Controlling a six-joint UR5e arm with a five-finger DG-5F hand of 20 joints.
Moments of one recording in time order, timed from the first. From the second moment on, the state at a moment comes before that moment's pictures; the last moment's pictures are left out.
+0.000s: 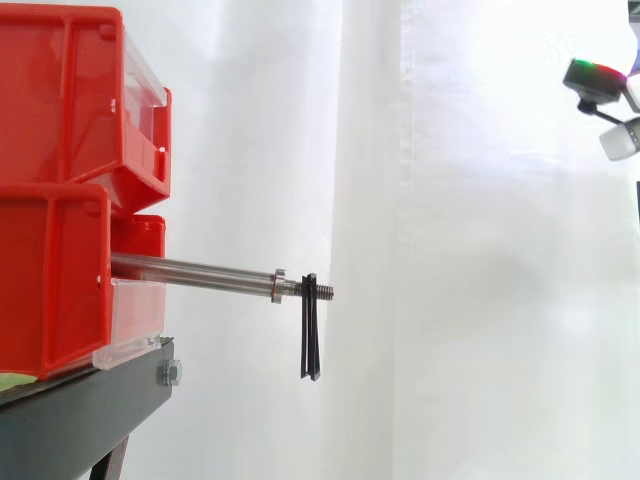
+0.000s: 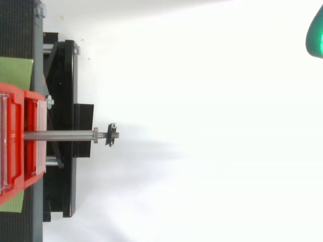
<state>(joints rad) 0.06 -1.72 -1.54 -3.13 -1.33 -0.06</state>
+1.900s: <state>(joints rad) 0.16 -2.18 -1.63 -2.44 -1.27 -0.12</state>
